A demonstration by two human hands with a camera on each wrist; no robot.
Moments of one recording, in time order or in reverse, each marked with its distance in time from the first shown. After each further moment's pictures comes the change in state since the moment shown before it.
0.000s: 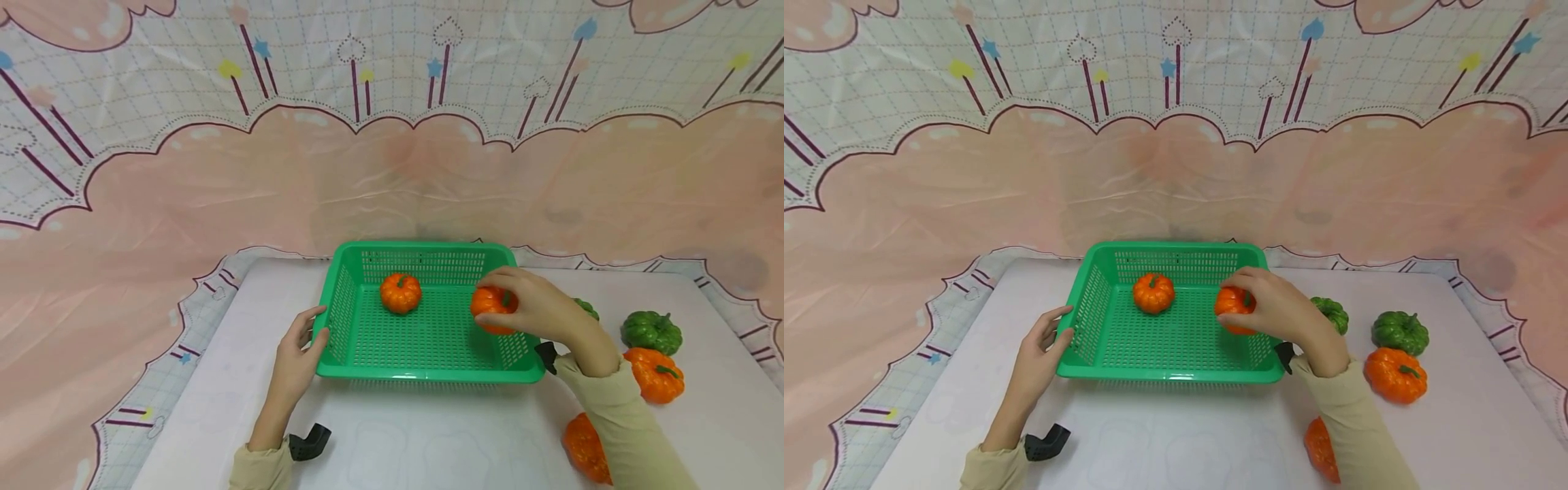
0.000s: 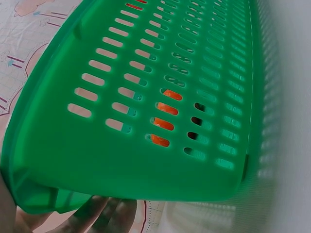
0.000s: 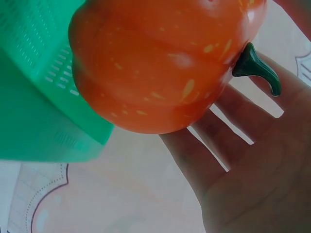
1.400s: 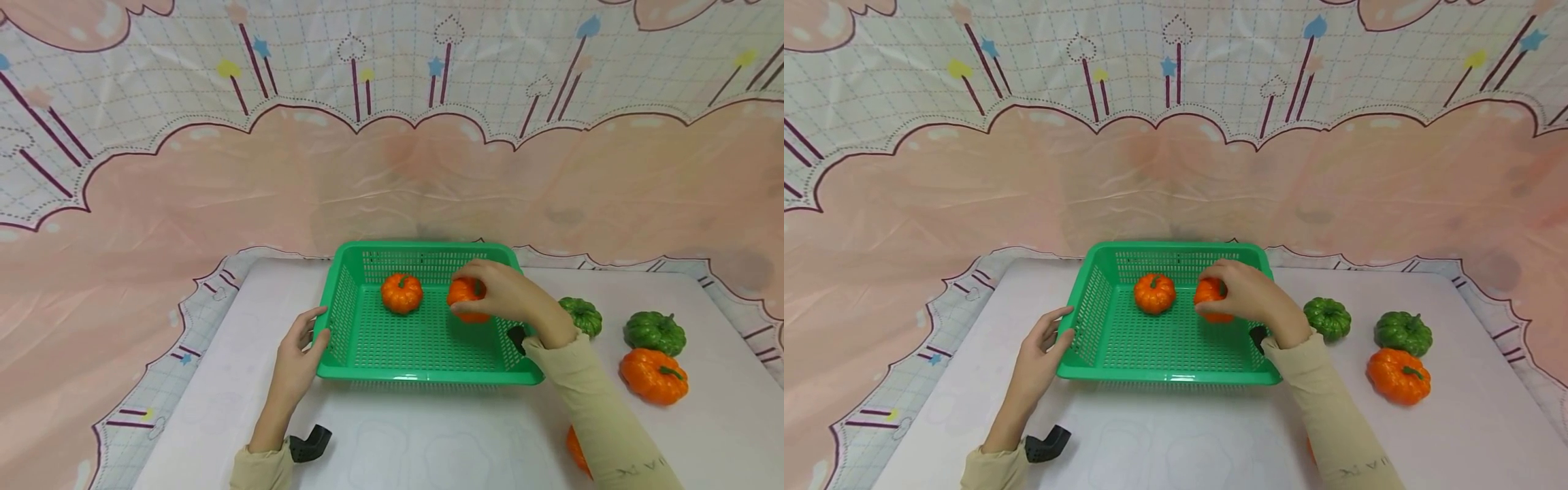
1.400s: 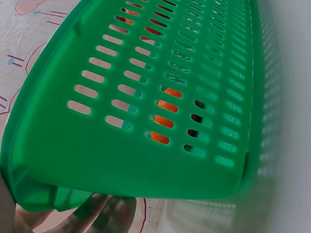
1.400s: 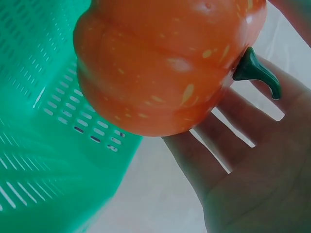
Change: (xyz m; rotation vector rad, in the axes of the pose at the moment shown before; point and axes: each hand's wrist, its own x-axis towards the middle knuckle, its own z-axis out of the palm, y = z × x) left_hand 0.001 -0.003 0.000 -0.003 0.001 0.008; right_hand 0.047 -0.002 0.019 0.022 -0.064 -0.027
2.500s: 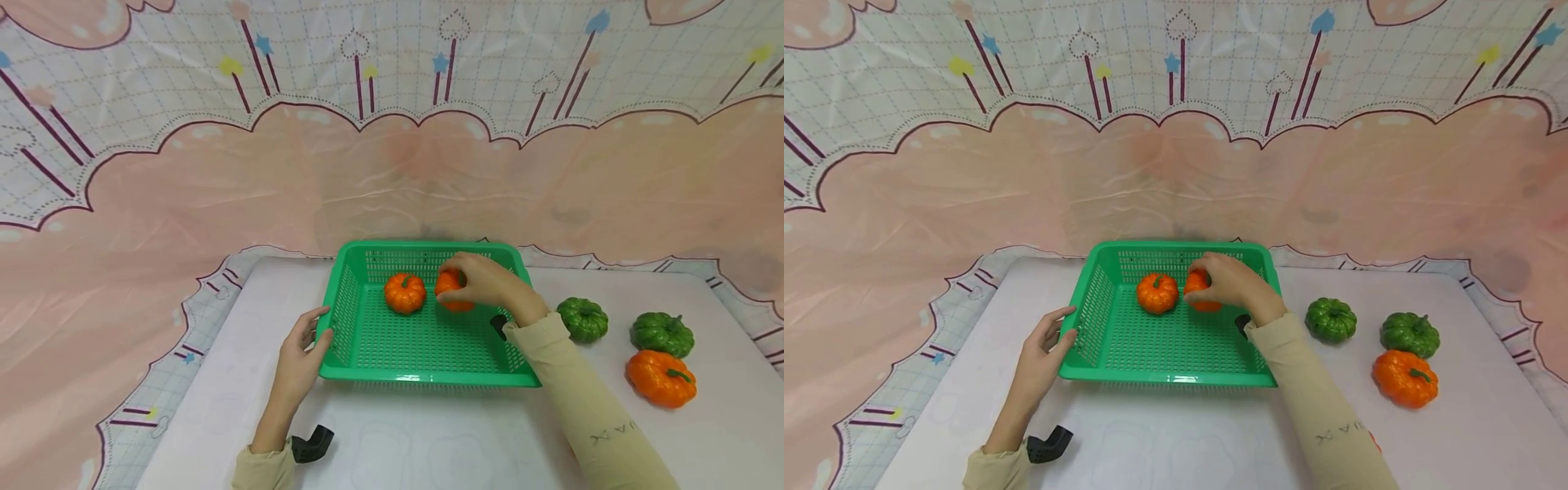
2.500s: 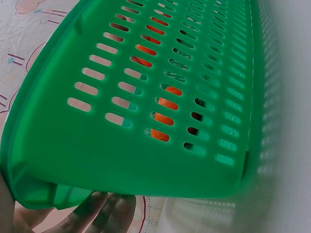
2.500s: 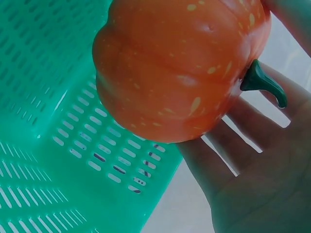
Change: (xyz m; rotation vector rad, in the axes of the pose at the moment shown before) left_hand 0.002 -0.004 0.000 0.006 0.005 -0.002; right_hand 0.044 0.005 0.016 -0.016 -0.082 0.015
